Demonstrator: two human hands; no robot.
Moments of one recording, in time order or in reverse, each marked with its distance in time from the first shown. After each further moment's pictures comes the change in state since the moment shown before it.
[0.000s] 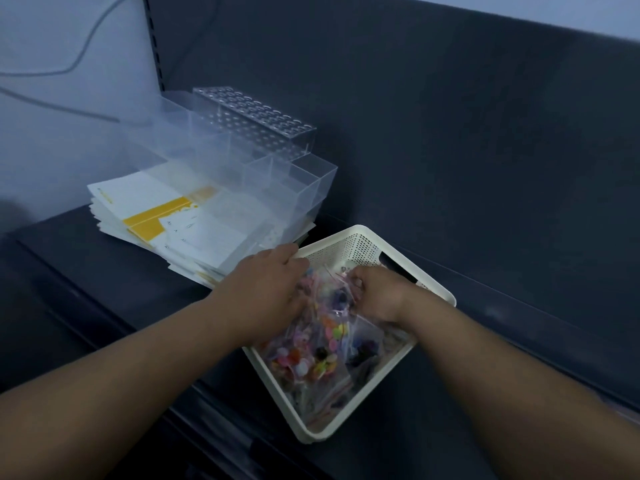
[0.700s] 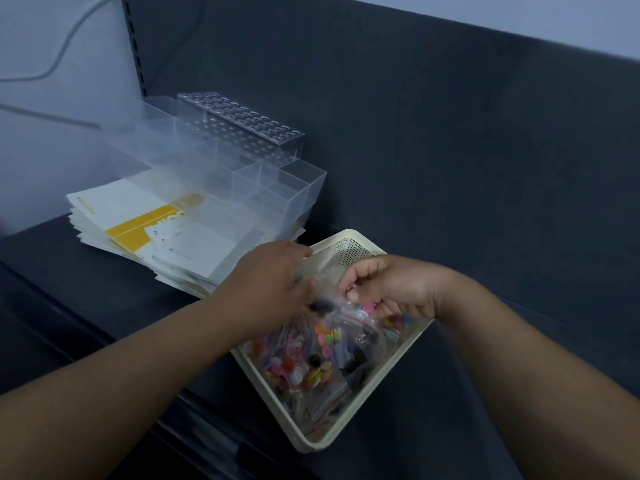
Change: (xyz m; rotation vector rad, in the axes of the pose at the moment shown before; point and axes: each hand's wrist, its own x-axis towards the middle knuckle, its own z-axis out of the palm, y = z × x) left_hand 0.010 0.007 -0.011 -0.317 0.151 -0.041; right_hand -0.030 0.008 -0.037 0.885 -0.309 -0.097
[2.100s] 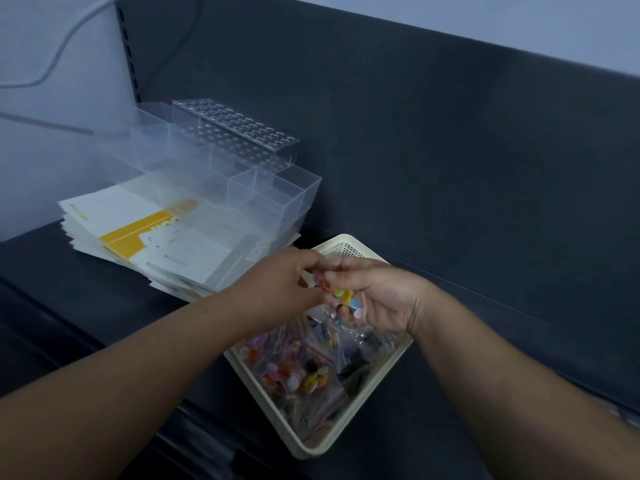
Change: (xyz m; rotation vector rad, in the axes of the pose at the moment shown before) left_hand 0.012 0.005 0.006 -0.420 -0.114 -0.040; right_hand 0.003 -0.006 0.027 0.438 -0.049 -0.070
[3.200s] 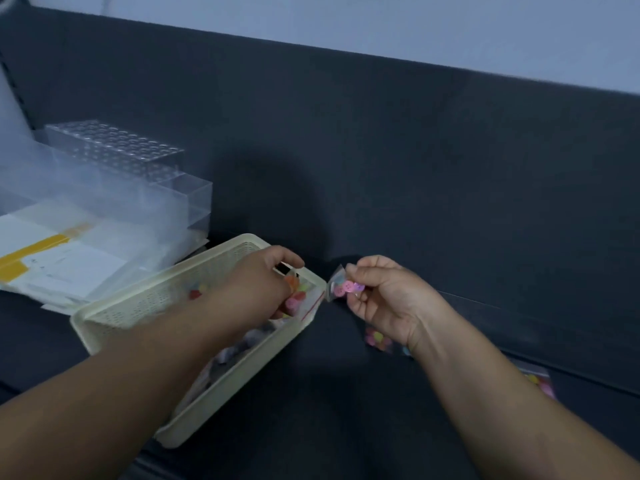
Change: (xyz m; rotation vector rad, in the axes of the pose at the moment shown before) left_hand 0.010 0.109 0.094 -0.276 0.015 -0.286; right_hand -0.132 0.021 -0.086 0.481 0.509 -0.232
